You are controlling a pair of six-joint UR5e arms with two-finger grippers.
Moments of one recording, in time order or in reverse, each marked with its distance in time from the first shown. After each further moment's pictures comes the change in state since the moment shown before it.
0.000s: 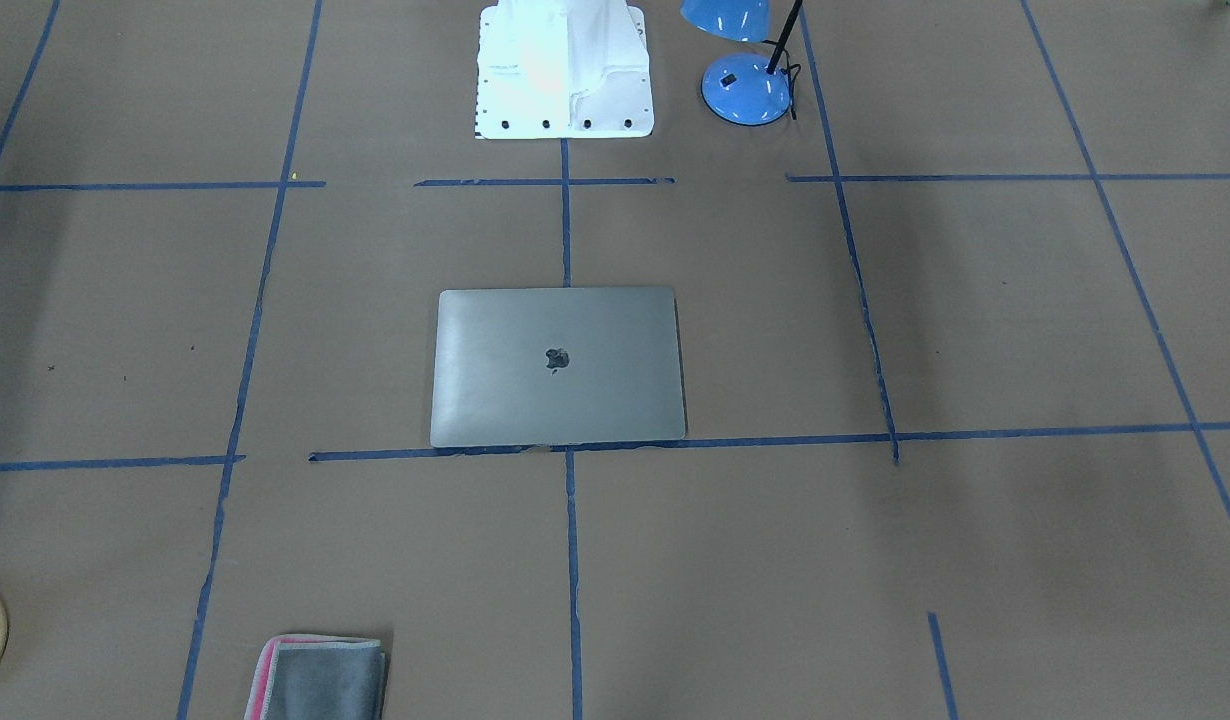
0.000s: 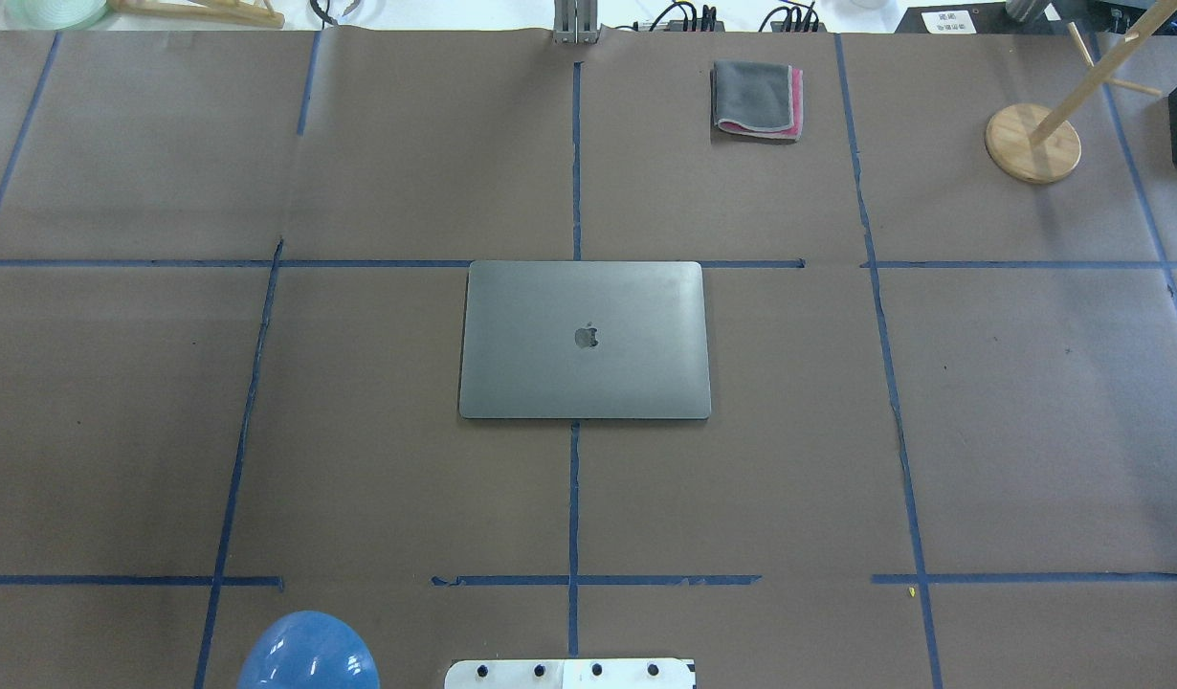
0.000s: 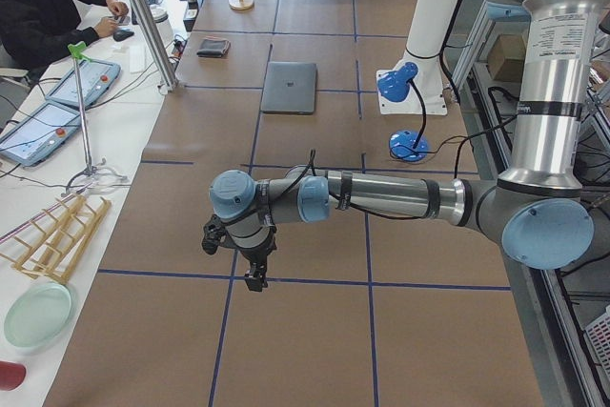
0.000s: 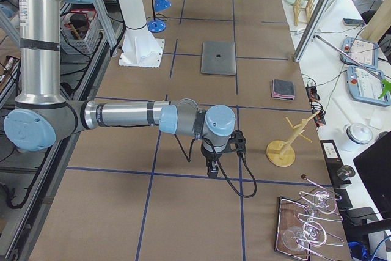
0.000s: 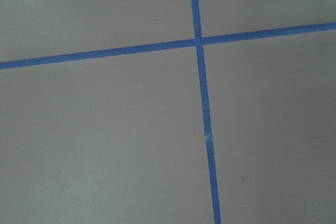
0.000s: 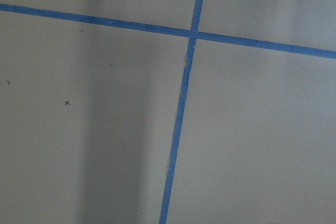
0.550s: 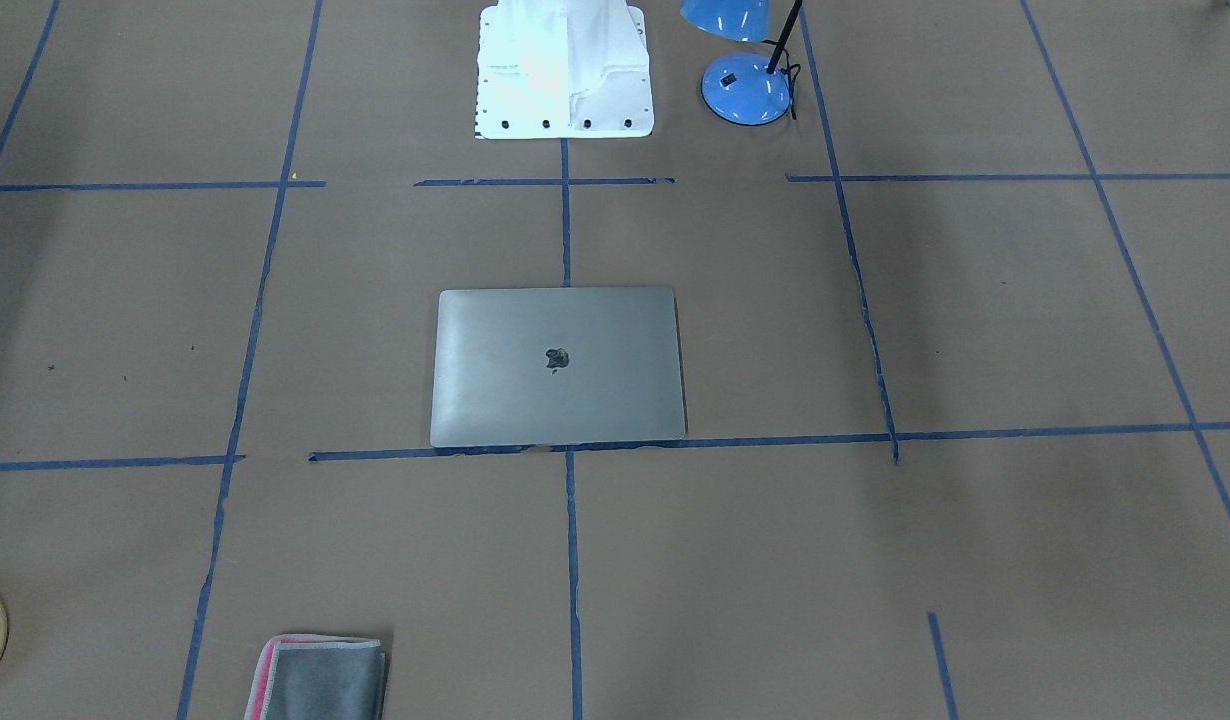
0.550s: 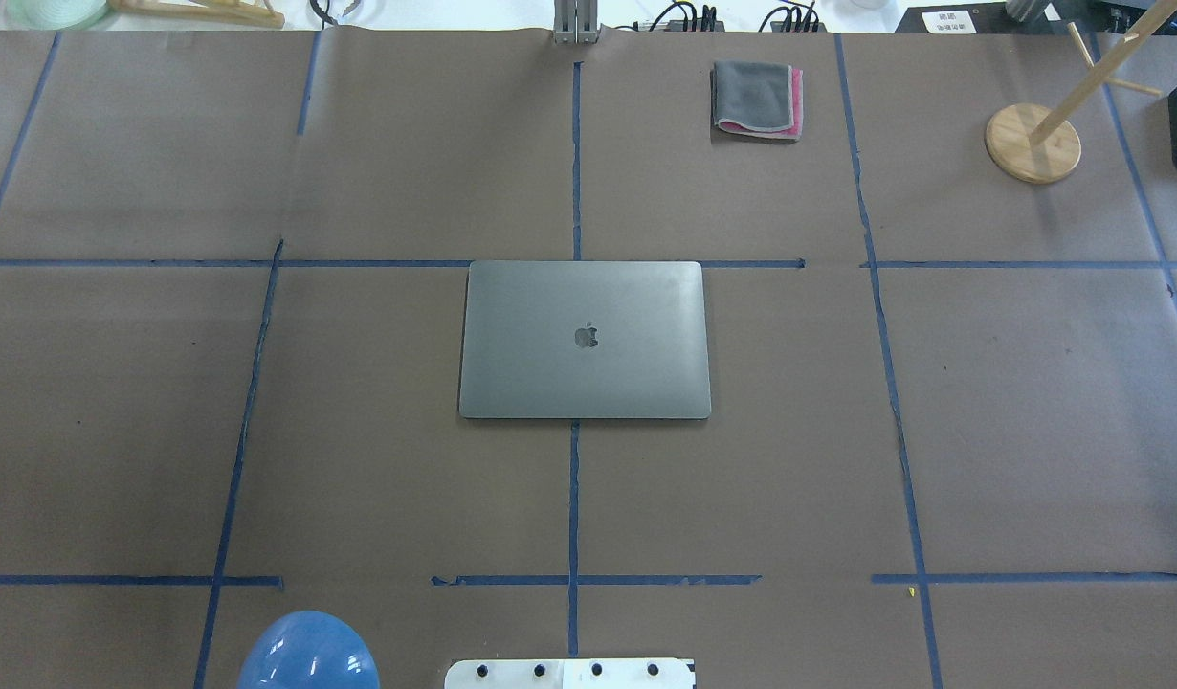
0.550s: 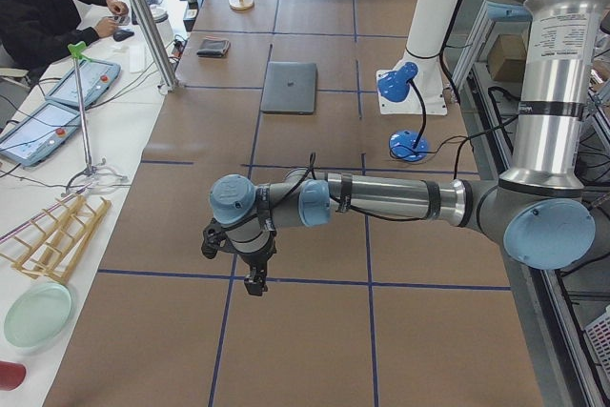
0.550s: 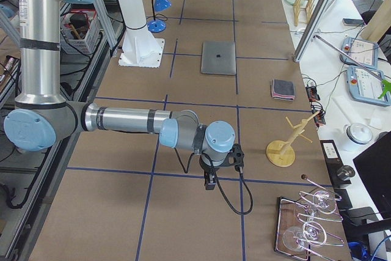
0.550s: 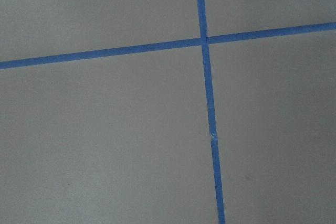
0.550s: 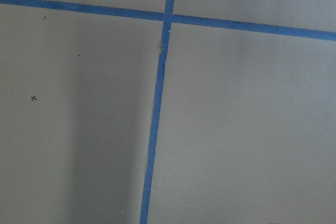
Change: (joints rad) left arm -0.004 0.000 0.000 -0.001 0.000 0.001; right arm 0.000 0.000 -0.082 0.056 -0.006 0.015
